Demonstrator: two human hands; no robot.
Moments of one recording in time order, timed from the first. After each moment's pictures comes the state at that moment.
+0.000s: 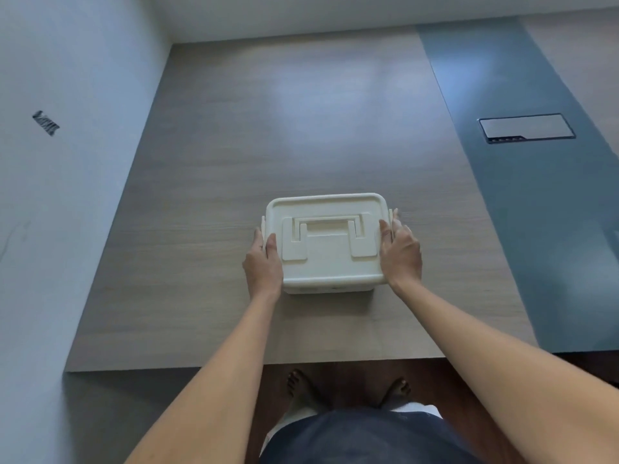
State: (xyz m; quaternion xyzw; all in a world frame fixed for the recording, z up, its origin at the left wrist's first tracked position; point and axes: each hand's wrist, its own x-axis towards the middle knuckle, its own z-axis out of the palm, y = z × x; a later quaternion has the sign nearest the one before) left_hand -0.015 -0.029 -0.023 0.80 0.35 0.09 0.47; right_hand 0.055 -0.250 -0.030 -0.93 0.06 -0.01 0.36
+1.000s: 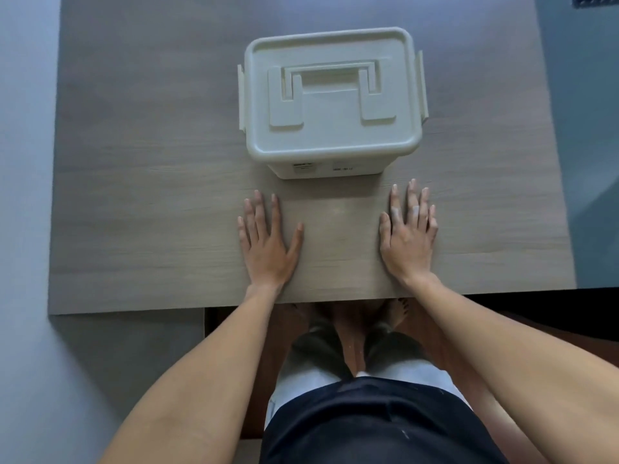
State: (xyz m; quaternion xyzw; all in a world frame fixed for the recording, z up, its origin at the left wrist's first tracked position) left_hand -0.088 -0.019 -0.158 0.98 0.18 -0.05 0.10; right_hand -0.019 -0.264 -0.163 -1.00 -0.04 0.05 0.07
